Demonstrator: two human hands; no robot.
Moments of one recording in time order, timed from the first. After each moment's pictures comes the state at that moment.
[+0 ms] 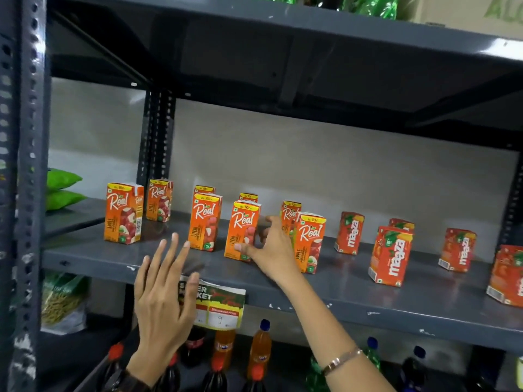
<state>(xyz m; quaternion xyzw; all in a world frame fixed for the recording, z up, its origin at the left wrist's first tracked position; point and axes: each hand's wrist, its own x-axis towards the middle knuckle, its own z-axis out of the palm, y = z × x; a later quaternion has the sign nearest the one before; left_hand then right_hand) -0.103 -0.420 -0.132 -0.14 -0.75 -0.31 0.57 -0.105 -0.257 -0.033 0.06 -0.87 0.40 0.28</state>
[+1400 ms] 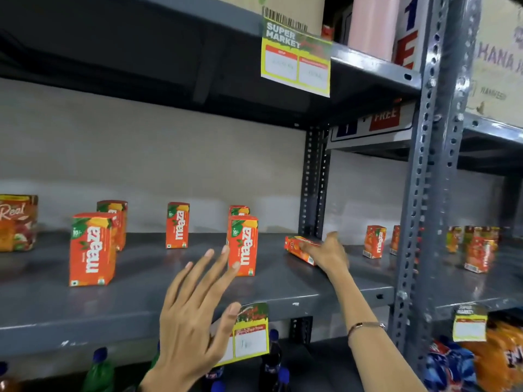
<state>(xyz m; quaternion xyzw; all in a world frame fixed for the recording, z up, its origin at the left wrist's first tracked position) 0.022 0.042 -0.102 -0.43 -0.66 -0.34 0.51 0.036 0.311 -0.029 -0.34 -0.81 0.33 0.36</state>
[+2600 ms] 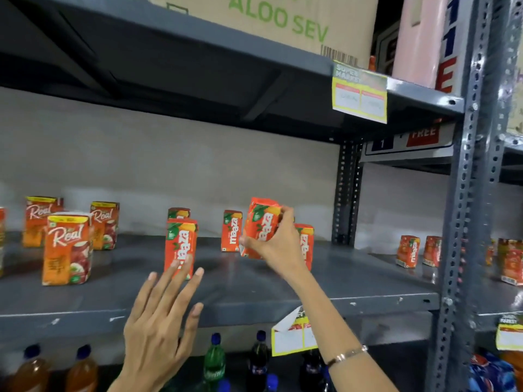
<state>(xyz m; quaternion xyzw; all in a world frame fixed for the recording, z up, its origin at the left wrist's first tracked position) -0.018 -0.101 -0.116 -0.33 -0.72 -0.24 0.56 0.014 0.093 -0.002 0.01 -0.80 0.41 0.44</state>
